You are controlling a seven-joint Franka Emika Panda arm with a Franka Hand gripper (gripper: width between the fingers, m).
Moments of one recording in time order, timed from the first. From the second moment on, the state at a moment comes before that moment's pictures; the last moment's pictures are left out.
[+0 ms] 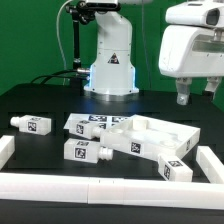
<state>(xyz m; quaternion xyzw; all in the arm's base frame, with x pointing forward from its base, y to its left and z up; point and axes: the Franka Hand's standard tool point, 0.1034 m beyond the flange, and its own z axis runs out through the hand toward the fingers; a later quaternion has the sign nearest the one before) 0.550 0.116 0.121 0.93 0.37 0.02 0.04</state>
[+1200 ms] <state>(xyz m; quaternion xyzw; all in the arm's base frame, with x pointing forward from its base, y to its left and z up) 0.602 0.094 0.084 0.95 0.31 0.01 0.02</state>
